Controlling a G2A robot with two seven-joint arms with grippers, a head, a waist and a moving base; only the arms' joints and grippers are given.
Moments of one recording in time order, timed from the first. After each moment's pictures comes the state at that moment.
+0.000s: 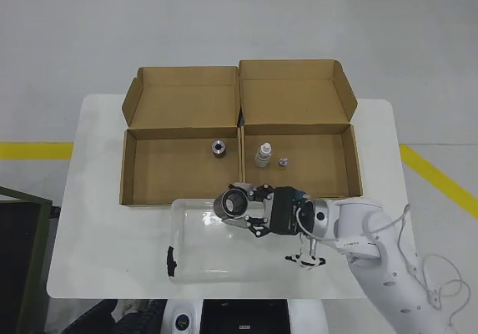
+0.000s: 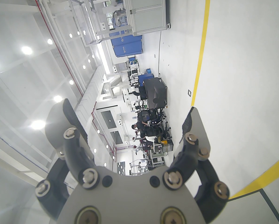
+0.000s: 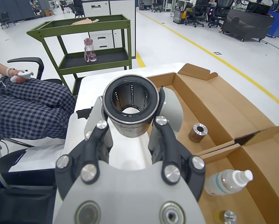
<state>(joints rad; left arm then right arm) -0.01 -0.37 -0.75 -1.25 2.03 -0.40 0.22 -1.24 -1.18 1.14 -1.95 -1.02 -0.85 0.27</state>
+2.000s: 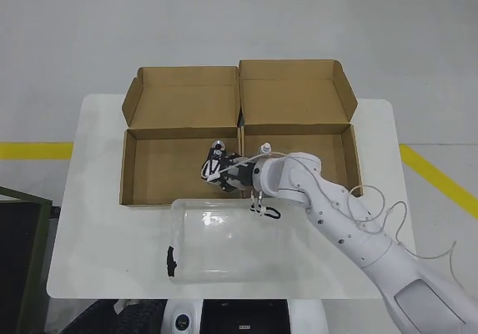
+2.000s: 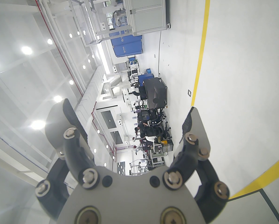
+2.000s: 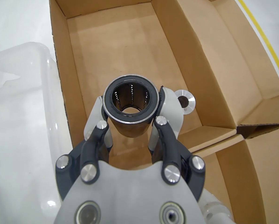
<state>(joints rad) -0.01 -0.37 -0.75 -1.25 2.03 -0.40 0.22 -0.70 -1.33 0.70 -1.39 -1.18 -0.57 0.51</state>
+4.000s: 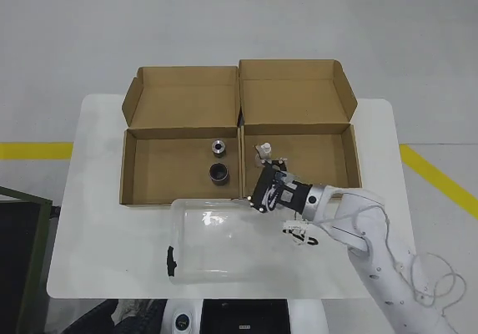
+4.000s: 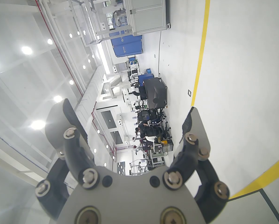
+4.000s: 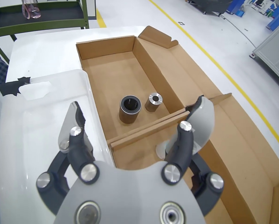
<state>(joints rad) -0.01 -0.37 -0.75 -1.25 2.03 -0.40 0.22 -1.23 -1.21 1.17 -1.93 -1.36 -0.69 0.31</state>
